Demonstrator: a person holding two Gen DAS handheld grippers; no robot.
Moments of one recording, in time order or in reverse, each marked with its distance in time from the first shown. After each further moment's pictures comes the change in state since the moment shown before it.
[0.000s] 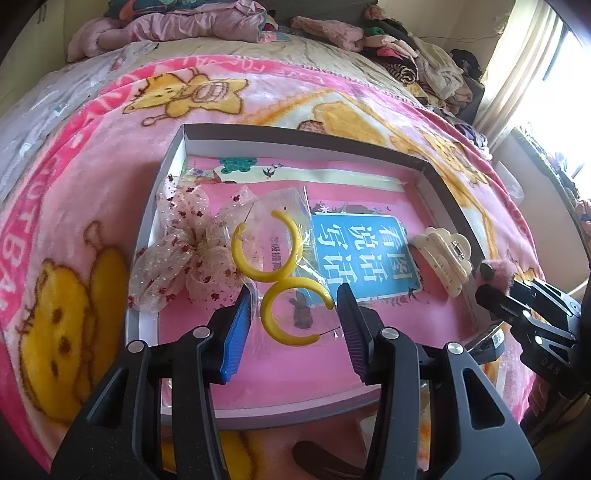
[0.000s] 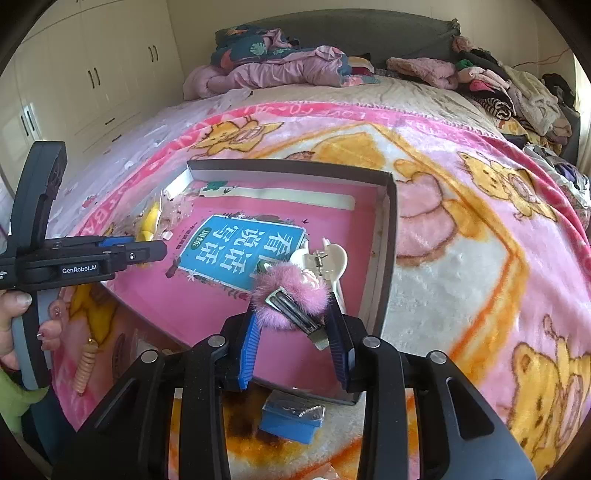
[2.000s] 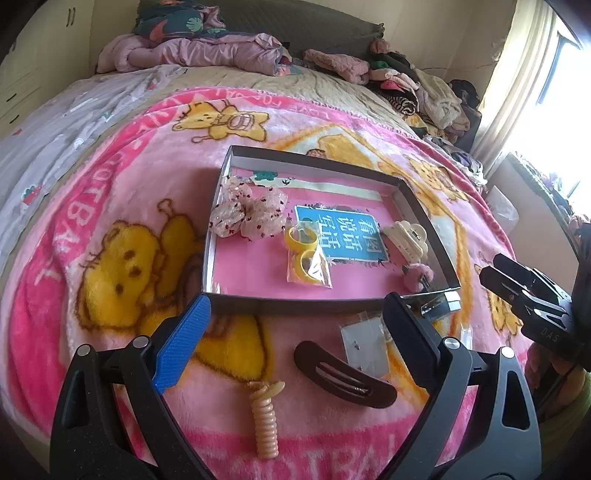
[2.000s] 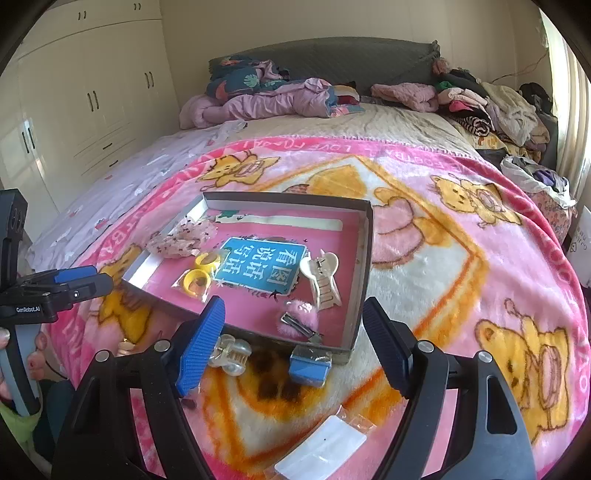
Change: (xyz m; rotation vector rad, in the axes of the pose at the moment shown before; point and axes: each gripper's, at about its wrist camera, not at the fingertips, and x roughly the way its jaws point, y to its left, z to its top) left arm -0.098 -0.002 -0.056 -0.045 -0.126 0.023; right arm -0.077 0.019 -0.019 0.028 -0.121 -0.044
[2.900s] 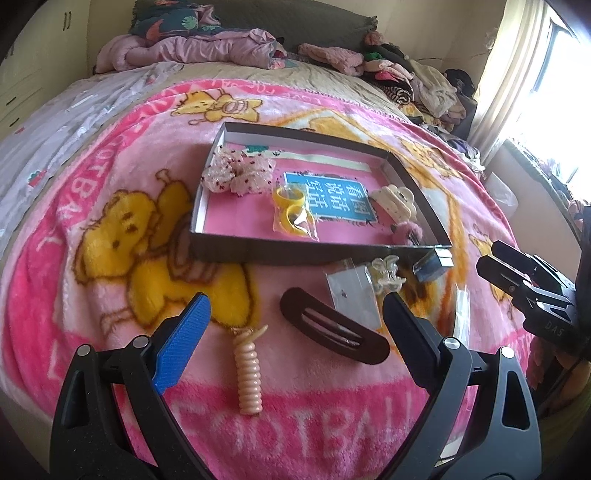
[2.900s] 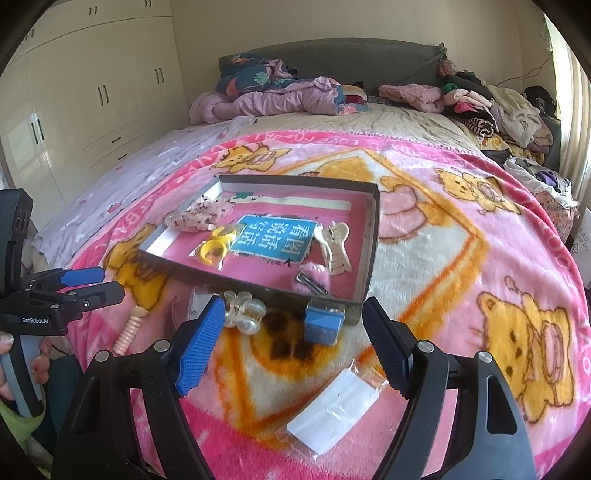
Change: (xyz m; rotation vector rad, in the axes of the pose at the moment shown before) left arm -0.009 -0.018 -0.044 0.030 0.017 0.011; right arm -0.020 0.012 -0.036 -0.020 0.002 0.018
